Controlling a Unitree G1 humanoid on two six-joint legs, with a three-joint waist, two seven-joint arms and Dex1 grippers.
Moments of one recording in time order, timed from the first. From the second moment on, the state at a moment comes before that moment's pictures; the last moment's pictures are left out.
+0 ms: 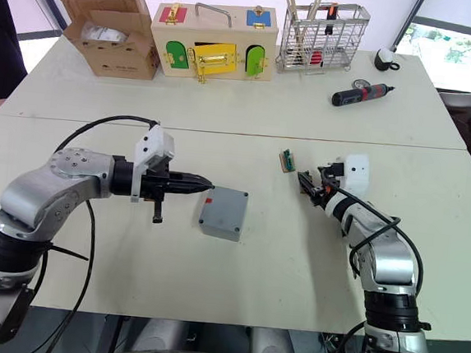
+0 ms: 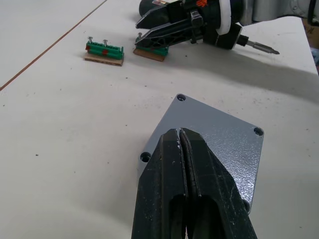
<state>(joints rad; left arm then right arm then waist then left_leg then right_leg) -0.47 0.66 -0.13 -0.36 -0.51 0.77 -0.96 -0.26 -0.46 -0.10 -0.13 0.30 0.60 0.40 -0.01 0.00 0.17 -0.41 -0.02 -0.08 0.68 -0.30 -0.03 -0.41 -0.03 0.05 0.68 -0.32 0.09</state>
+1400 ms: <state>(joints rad) -0.44 0.76 -0.13 -0.34 -0.55 0.80 -1.03 -0.32 -0.59 -0.05 -0.53 0.56 0.83 0.62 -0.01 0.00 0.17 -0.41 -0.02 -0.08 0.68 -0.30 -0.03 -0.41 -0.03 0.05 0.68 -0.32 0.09</state>
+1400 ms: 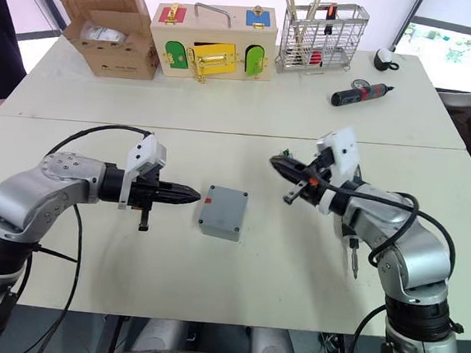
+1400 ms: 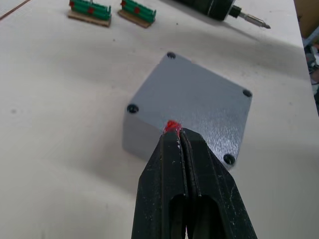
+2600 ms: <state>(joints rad) -0.40 0.77 -0.14 -0.37 -0.55 0.80 -1.00 -0.27 -0.58 0.08 -0.51 0.52 0.78 0.64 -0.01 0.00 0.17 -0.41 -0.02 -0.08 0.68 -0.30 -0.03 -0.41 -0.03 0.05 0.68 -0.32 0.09</state>
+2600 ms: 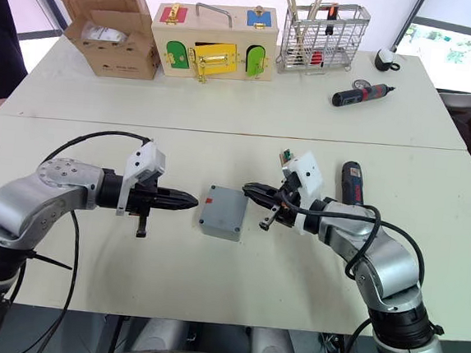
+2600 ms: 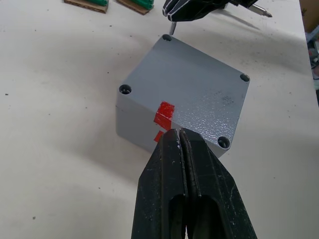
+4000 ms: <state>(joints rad) -0.40 0.75 -0.14 -0.35 -0.54 0.78 -1.00 -0.26 -0.58 0.11 -0.47 0.48 0.76 0.67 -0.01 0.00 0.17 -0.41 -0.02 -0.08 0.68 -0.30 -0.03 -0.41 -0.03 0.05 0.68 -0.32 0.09</state>
